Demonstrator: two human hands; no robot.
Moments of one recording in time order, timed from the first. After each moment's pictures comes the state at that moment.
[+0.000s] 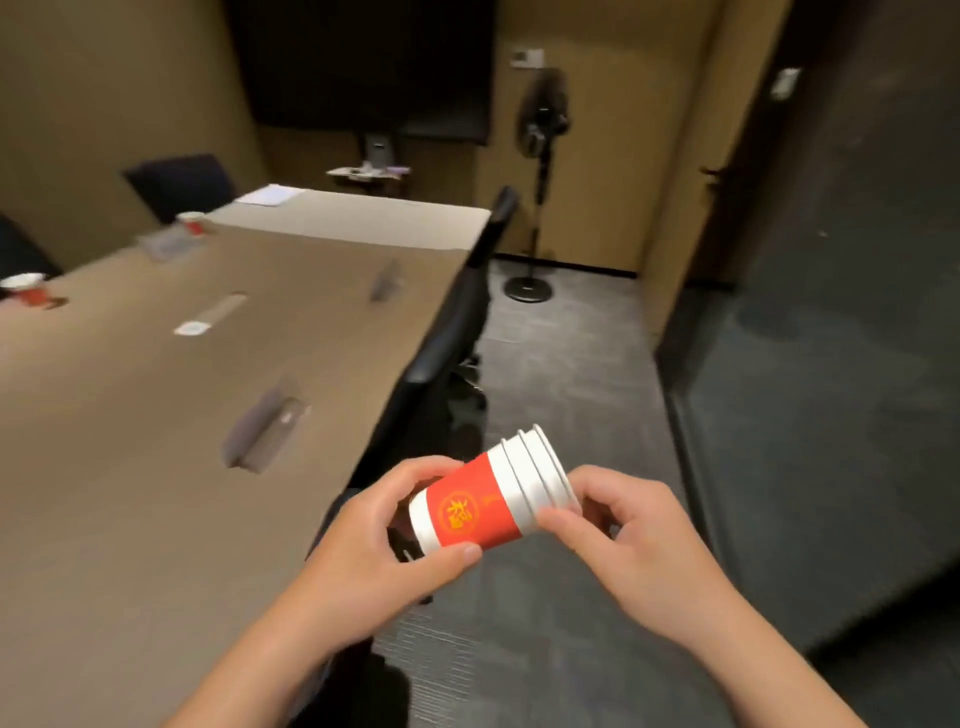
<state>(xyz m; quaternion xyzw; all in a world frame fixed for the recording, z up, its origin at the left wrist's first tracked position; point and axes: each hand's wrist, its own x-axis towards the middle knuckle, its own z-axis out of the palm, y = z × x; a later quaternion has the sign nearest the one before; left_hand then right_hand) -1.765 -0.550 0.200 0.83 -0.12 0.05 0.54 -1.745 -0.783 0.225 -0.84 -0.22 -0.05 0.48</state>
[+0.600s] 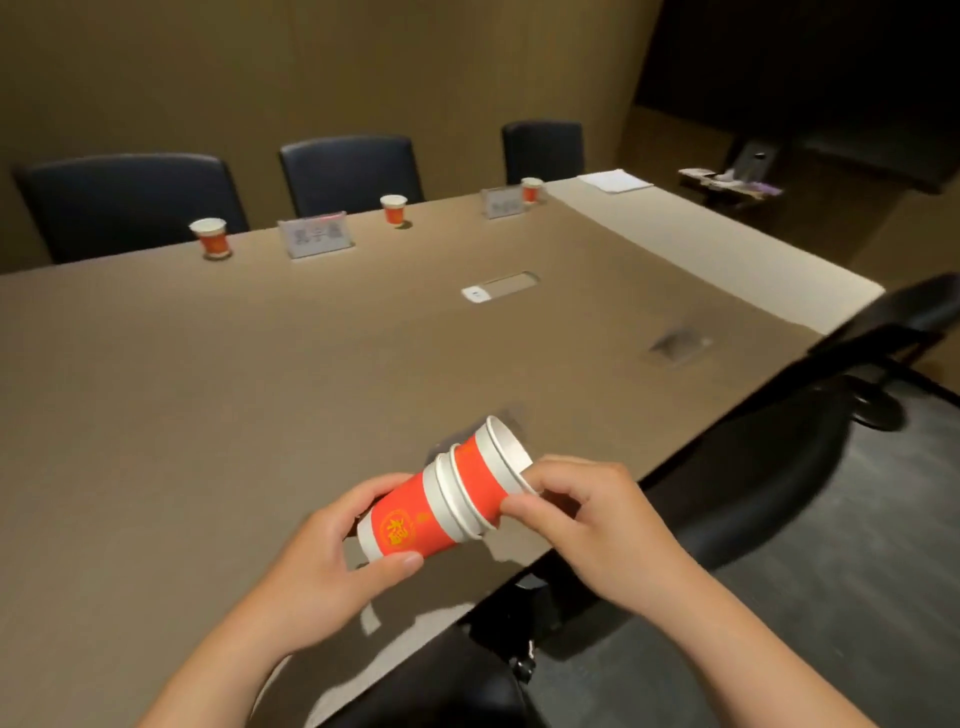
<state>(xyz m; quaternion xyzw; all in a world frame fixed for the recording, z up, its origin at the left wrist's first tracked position) -1.694 -0.363 0.135 0.78 0.25 0.19 0.54 -1.490 -0.513 0.197 -0.68 -0.57 0.18 0.42</state>
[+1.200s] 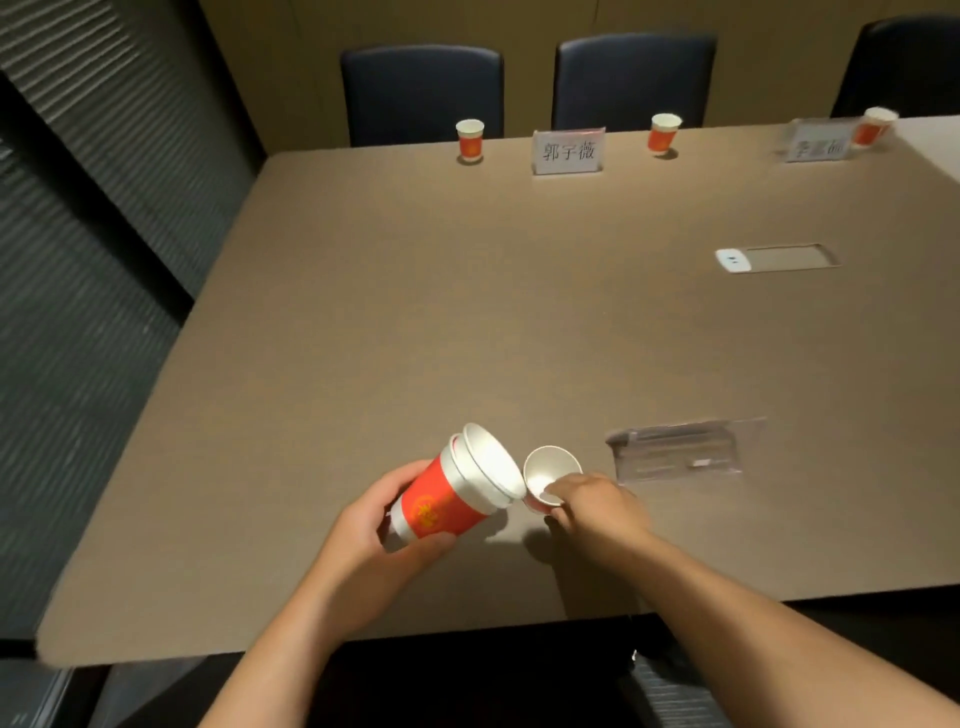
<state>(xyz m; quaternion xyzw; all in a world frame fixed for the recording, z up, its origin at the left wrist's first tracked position) -1.770 -0.371 0.092 0.60 0.52 0.30 0.53 -1.503 -0.355 0.013 -0.68 -0.71 0.21 -0.01</state>
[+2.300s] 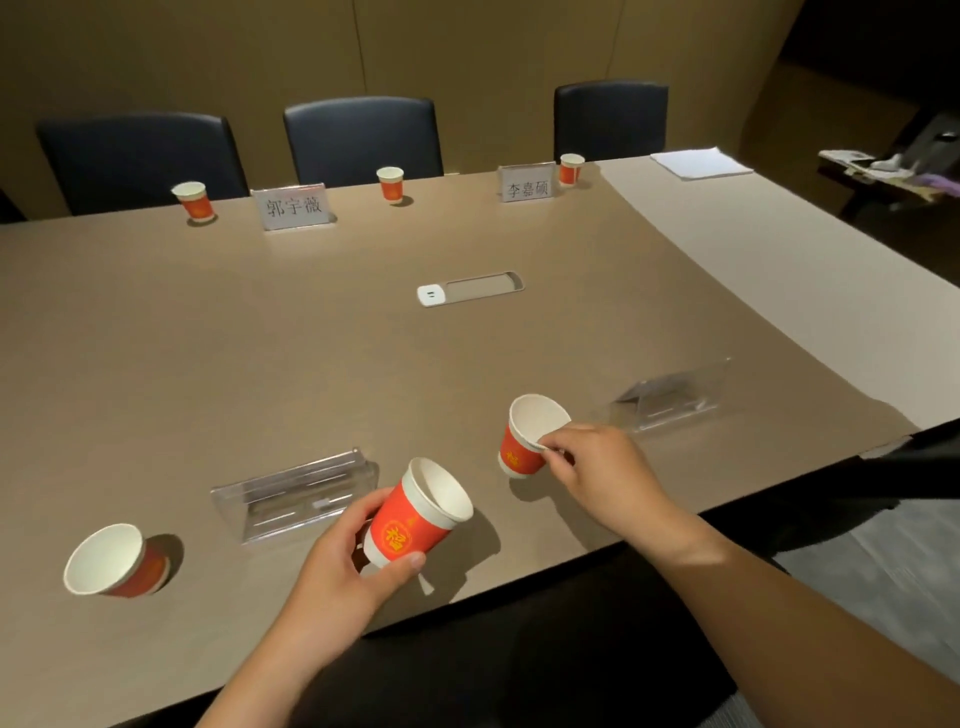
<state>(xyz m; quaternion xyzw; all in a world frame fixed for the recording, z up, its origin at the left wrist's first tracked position) -1.333 -0.460 0.077 0.63 0.48 0.28 0.55 -1.041 -0.480 0.102 -0.72 -0.66 0.08 0.19</state>
